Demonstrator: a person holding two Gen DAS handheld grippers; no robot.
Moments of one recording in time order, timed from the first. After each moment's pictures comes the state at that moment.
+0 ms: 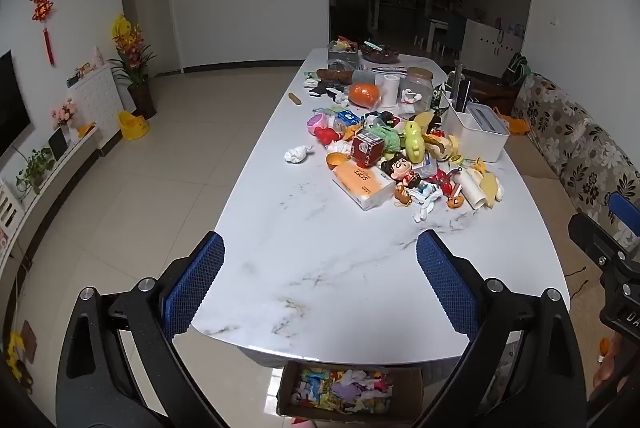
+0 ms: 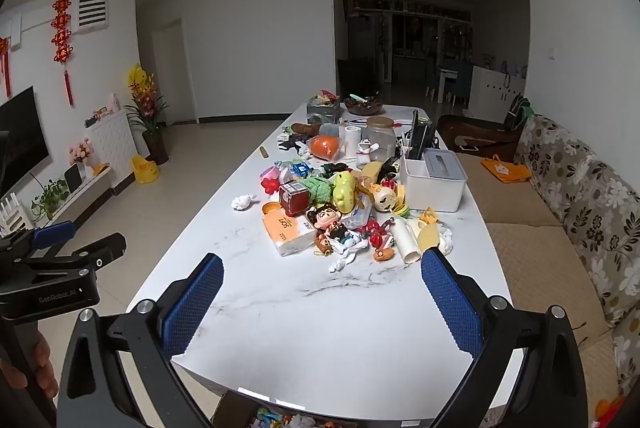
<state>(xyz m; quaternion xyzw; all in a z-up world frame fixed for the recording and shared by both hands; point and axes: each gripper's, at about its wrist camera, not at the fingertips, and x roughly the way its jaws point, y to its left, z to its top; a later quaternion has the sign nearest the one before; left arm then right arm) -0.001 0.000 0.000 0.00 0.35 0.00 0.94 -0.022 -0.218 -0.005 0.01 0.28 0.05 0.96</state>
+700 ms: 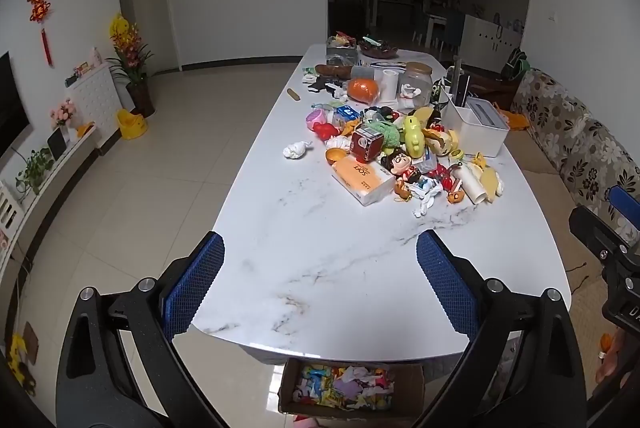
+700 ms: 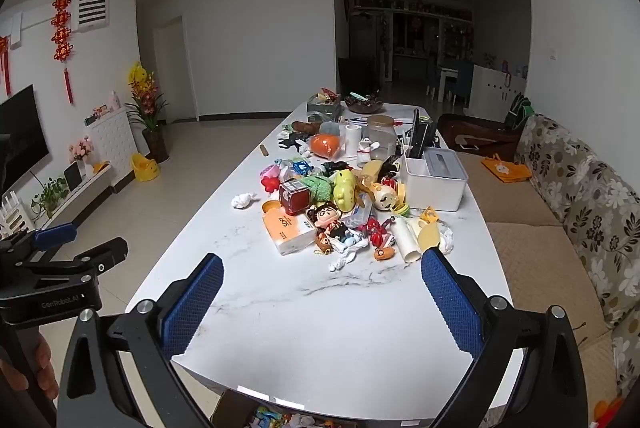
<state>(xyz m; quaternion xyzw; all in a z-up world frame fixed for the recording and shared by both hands) -0.002 -0.001 -0.007 0.00 0.36 0.00 0.93 -0.021 -0.216 -0.004 0.01 0.28 0.05 0.96</state>
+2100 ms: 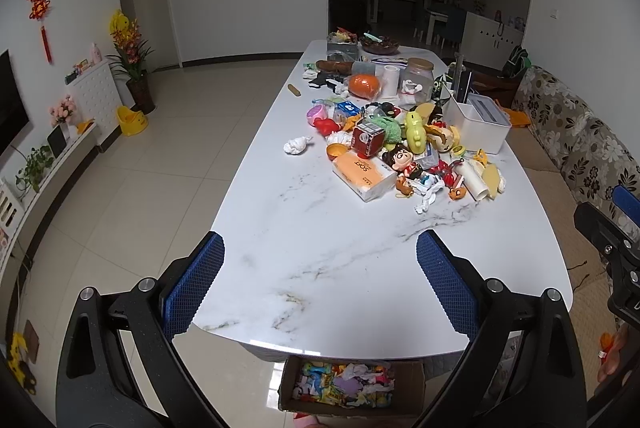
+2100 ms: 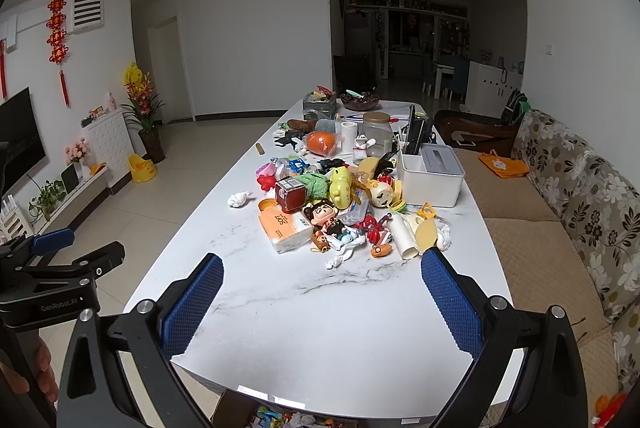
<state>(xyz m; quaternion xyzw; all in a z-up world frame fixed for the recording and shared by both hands) -0.002 0.002 -0.012 0.00 0.37 0.00 0.93 -0.019 -0.219 -0.008 0.01 0.29 0.05 0.96</state>
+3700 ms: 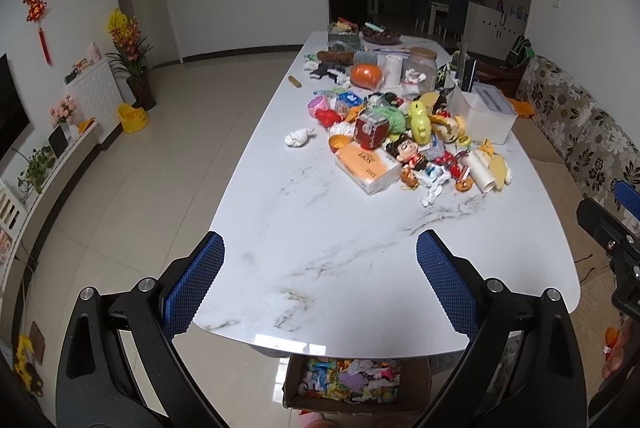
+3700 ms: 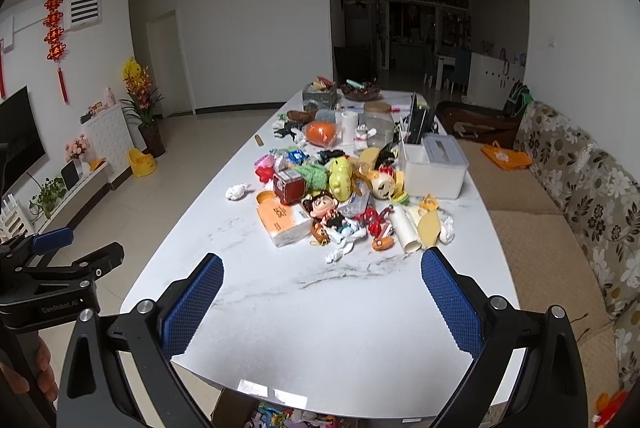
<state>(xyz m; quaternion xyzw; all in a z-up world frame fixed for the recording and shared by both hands) 0.006 0.001 -0.033 0.01 0.39 0.00 0.92 -0.005 -0.225 -0.039 0.02 0.31 0.05 0.95</state>
